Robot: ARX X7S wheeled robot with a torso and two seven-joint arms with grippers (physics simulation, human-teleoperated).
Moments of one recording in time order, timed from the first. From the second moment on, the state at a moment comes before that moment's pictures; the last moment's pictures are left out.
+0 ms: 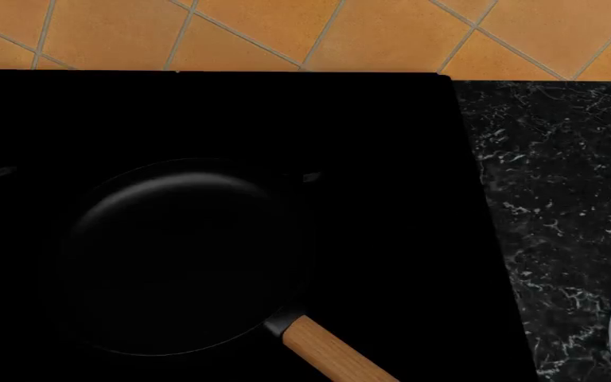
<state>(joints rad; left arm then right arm) -0.50 -0.47 -0.14 0.50 -0.43 -0.81 -0.21 0.62 1.16 0.28 -0.19 2.00 1.27 1.30</state>
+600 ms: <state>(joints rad) -0.49 -0.47 -0.13 0.47 -0.43 -0.79 -0.21 0.66 1.07 0.19 -0.08 1.77 1.22 1.17</state>
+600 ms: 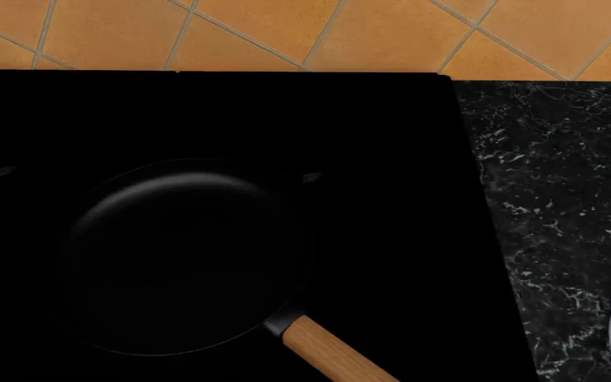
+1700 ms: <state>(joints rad) -0.48 -0.48 -0.13 0.46 -0.44 -0.77 -0.21 0.53 1.06 0.23 -0.04 1.66 1.14 1.08</state>
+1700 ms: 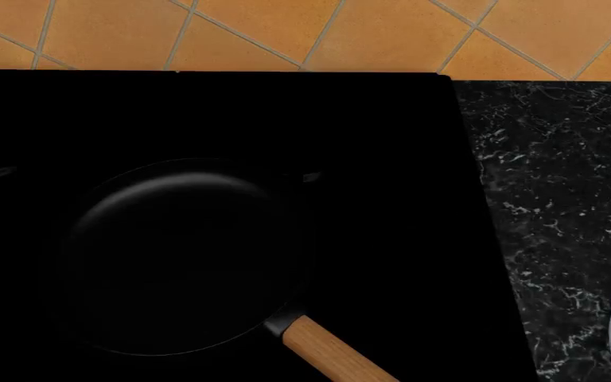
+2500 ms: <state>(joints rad) -0.47 -0.49 -0.14 0.48 -0.45 -0.78 -0.22 0.47 1.02 0.22 -0.01 1.57 1.08 1.00</state>
